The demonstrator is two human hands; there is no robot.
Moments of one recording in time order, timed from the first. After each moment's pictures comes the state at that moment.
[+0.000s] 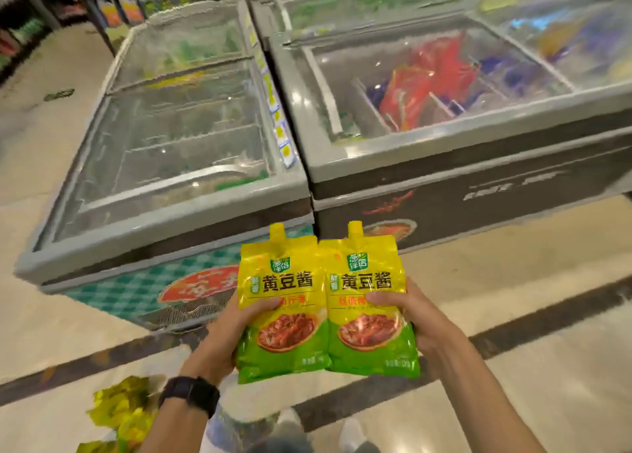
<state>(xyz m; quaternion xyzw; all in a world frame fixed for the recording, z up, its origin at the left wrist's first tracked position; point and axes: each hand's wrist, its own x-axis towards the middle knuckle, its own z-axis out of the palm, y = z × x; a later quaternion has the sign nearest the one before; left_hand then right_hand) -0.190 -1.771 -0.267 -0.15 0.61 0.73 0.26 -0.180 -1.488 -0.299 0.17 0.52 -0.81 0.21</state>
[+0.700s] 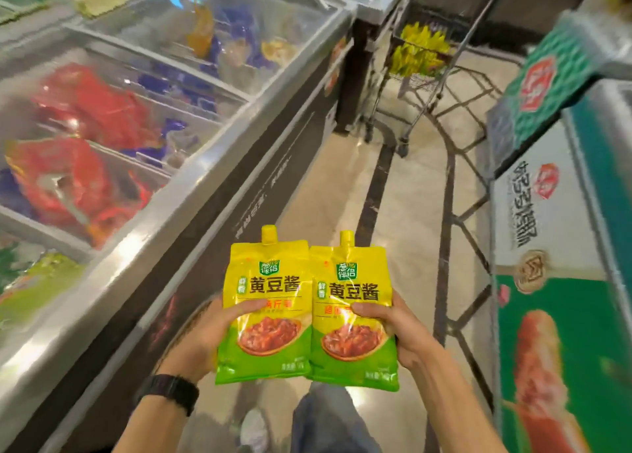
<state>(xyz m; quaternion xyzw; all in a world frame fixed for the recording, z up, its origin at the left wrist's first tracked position) -0.457 -1.301 -0.298 0.09 0.54 0.56 0.62 -0.215 -1.159 -0.302 0.44 0.38 -0.80 -0.16</state>
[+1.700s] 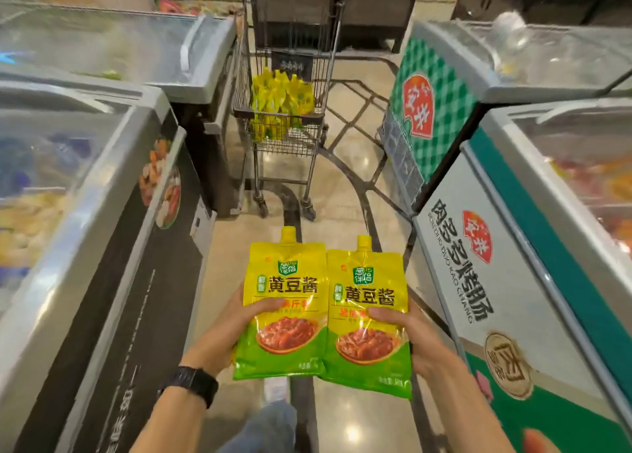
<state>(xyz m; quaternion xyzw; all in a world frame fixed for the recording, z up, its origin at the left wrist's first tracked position) -0.473 -0.513 -0.319 0.28 0.50 0.40 0.71 -0.188 -0.506 -0.300 0.52 0.26 -0.73 -0.35</state>
